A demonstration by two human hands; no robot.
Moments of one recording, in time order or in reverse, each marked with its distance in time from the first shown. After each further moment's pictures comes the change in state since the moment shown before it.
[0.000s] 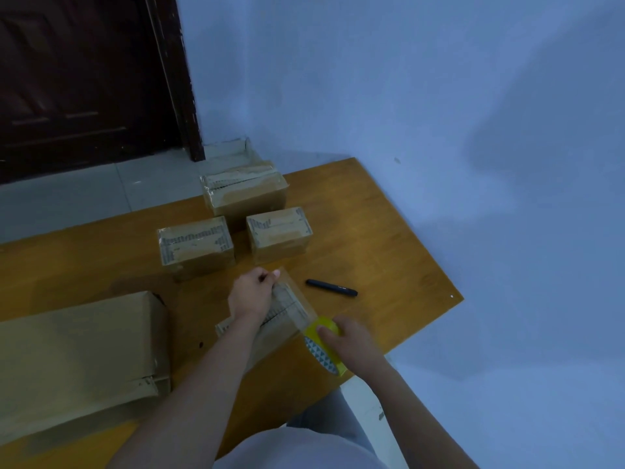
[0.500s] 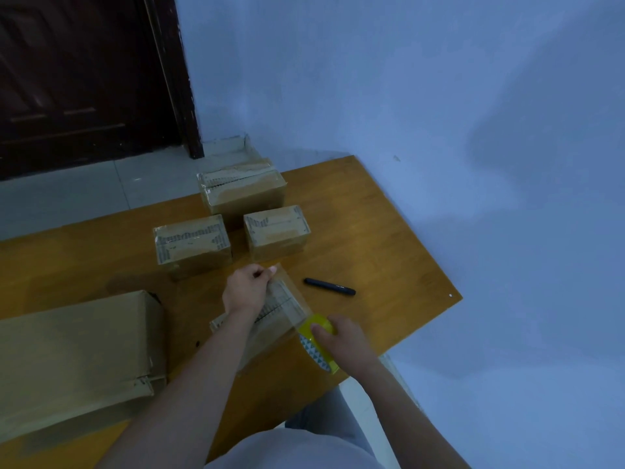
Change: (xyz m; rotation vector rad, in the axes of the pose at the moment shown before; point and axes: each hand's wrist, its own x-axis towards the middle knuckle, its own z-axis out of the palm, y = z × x) left_hand 0.008 0.001 -0.001 -0.029 0.012 -0.018; right_hand 0.004 0.000 0.004 0.051 -0.001 -0.001
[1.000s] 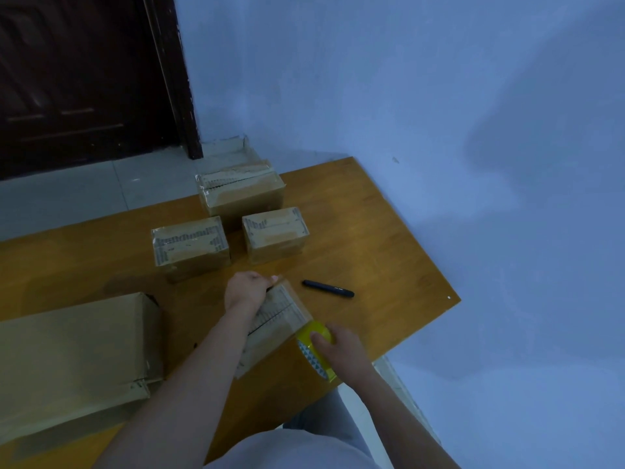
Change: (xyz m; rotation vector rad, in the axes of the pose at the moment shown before) left_hand 0.013 0.003 0.004 -0.029 -0.188 -0.199; right_hand 0.006 0.016 0.009 -0.010 0.005 -0.018
